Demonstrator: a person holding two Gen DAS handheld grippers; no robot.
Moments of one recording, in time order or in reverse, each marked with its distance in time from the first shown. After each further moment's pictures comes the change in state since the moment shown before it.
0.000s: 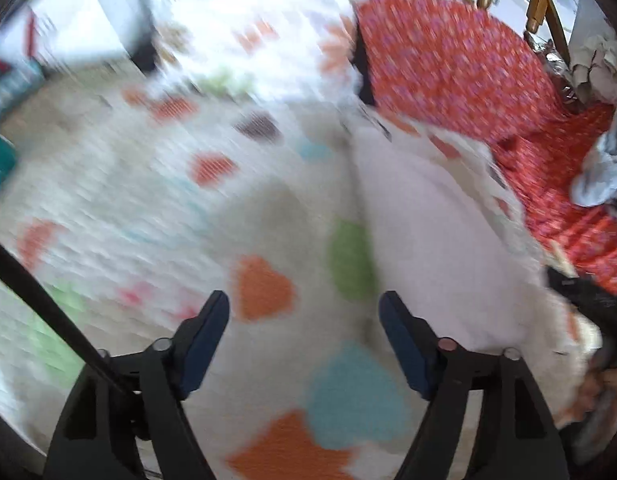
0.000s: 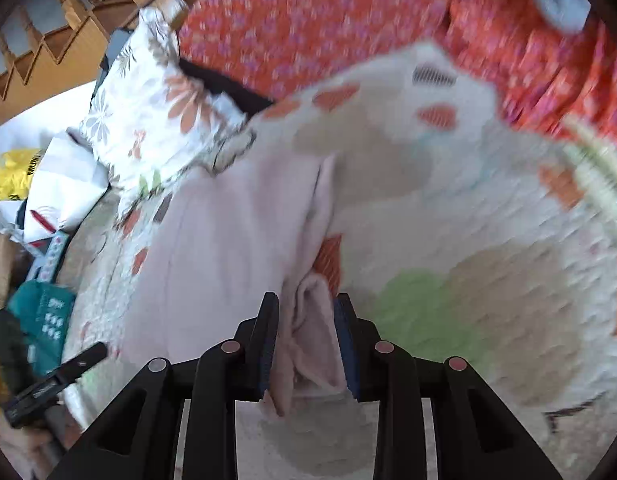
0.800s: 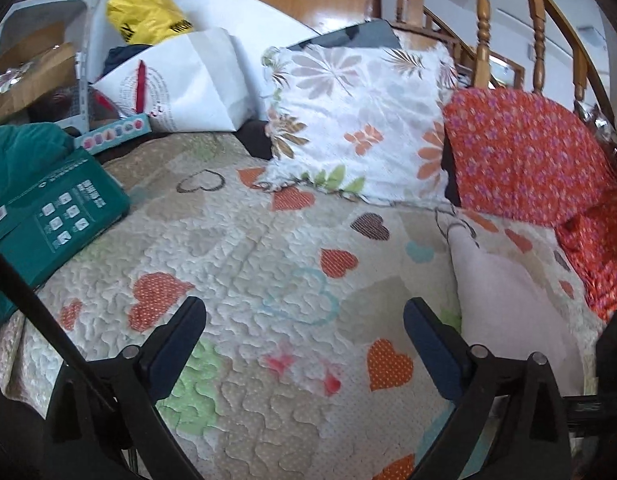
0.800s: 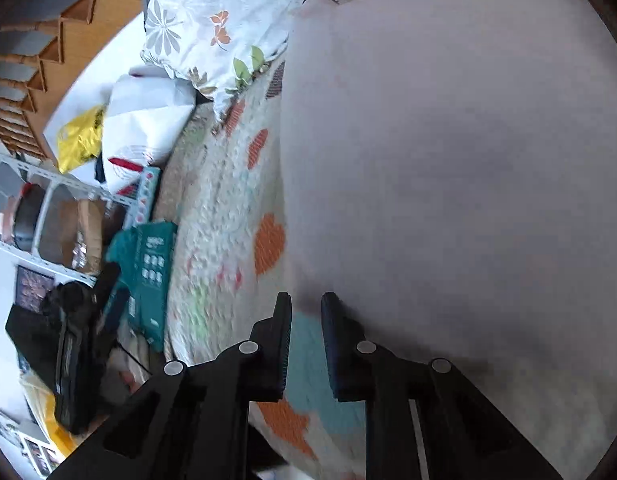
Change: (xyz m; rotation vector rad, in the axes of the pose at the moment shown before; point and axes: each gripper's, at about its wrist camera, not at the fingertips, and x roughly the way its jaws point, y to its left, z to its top) left arm -0.048 0.057 -0.001 -0.119 -0.285 0.215; right arm 0.104 0.103 -0.068 0.087 0.408 0.432
